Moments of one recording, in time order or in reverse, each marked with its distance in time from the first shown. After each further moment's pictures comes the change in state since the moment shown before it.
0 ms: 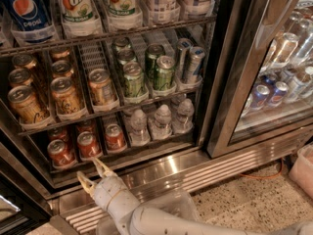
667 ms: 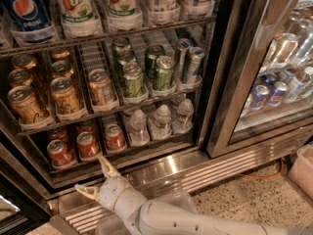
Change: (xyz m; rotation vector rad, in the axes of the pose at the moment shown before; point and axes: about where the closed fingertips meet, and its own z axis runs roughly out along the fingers) arm 0.000 0.002 -0.017 -0.114 0.046 -0.012
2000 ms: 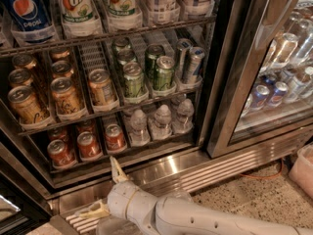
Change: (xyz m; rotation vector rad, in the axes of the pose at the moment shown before) arm -0.014 0.015 -0.044 -0.178 0.033 0.127
